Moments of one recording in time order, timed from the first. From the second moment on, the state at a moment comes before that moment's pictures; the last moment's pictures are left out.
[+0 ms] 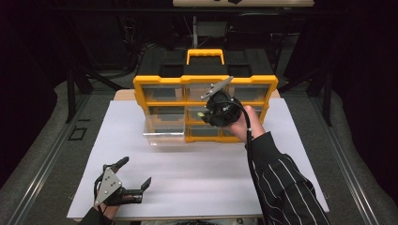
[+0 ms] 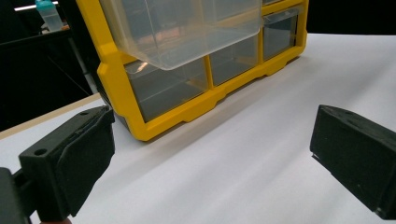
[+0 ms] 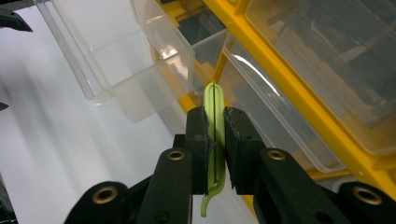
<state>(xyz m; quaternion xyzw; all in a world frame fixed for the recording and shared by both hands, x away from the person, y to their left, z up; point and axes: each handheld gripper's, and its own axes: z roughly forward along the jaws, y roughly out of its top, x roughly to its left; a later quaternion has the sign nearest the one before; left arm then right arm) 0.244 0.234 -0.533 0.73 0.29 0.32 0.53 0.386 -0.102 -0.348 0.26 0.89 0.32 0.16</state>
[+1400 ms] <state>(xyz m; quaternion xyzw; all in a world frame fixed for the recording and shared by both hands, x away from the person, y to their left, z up) 0.244 0.233 -0.533 0.73 0.29 0.32 0.53 0.394 -0.075 -0.327 0.25 0.90 0.33 0.16</state>
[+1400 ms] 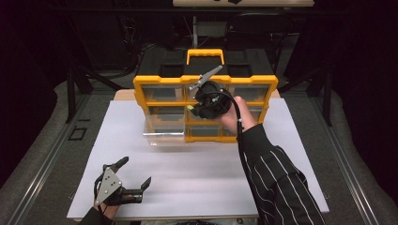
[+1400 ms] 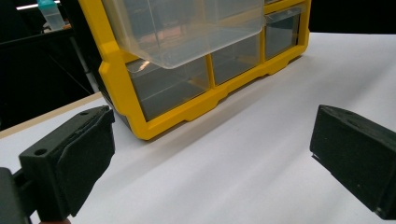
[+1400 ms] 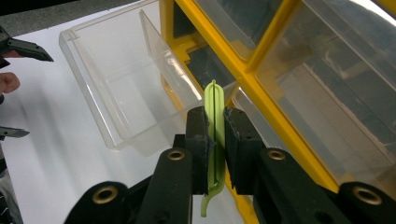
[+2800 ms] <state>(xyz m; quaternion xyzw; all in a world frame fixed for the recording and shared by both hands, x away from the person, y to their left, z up) 0.244 0.234 -0.533 0.73 0.29 0.32 0.53 0.401 -0.022 -0.336 0.22 0.91 0.34 0.14</state>
